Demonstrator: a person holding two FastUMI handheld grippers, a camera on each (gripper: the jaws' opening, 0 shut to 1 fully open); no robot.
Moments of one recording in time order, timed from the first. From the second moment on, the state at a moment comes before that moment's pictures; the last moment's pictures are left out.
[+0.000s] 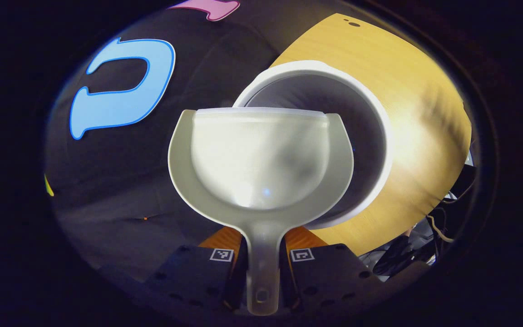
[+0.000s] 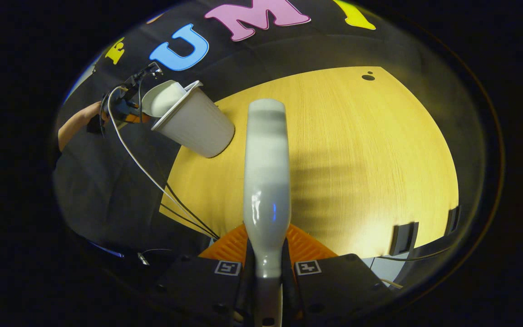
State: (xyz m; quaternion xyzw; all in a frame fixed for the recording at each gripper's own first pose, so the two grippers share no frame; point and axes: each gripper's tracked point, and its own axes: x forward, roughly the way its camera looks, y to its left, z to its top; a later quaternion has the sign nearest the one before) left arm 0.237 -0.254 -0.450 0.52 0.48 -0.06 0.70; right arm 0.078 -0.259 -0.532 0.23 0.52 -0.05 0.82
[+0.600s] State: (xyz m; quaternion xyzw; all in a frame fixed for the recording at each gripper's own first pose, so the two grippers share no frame) left arm 0.240 -0.302 -0.444 0.28 0.35 -0.11 0.89; right arm 0.122 -0.281 -0.518 0.17 0.52 -0.03 0.83
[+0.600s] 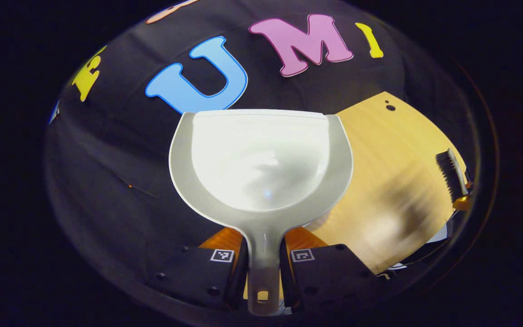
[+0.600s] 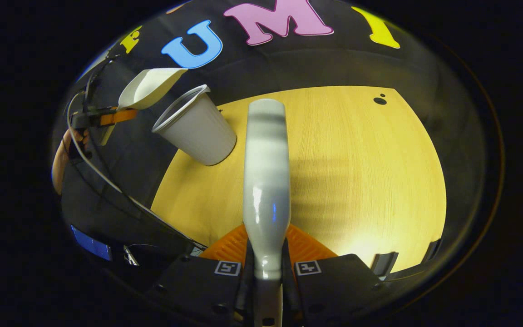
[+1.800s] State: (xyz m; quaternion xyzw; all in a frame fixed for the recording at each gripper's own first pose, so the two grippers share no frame) left arm 0.140 -0.484 -0.733 0.03 0.56 -0.17 0.81; right arm 0.136 -0.336 -0.691 0.13 0.64 -0.11 0.75
